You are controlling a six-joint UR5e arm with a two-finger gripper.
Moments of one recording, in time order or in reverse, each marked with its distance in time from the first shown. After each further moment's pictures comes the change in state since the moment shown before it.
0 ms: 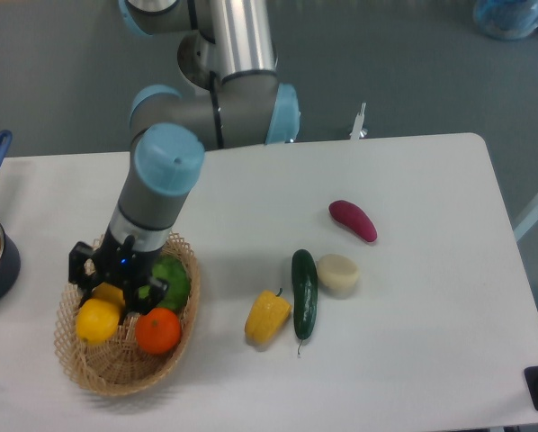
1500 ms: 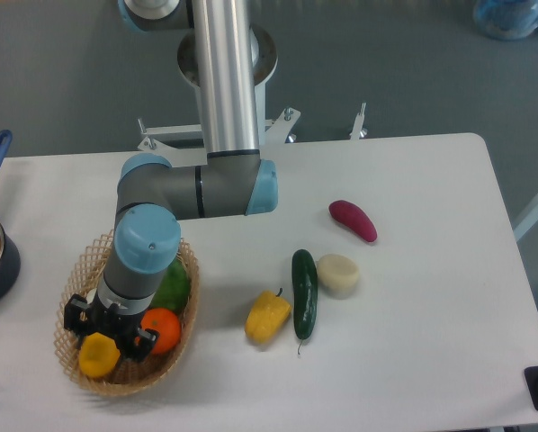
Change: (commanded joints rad) arm -0.028 -0.105 0.060 0.034 0.066 0.008
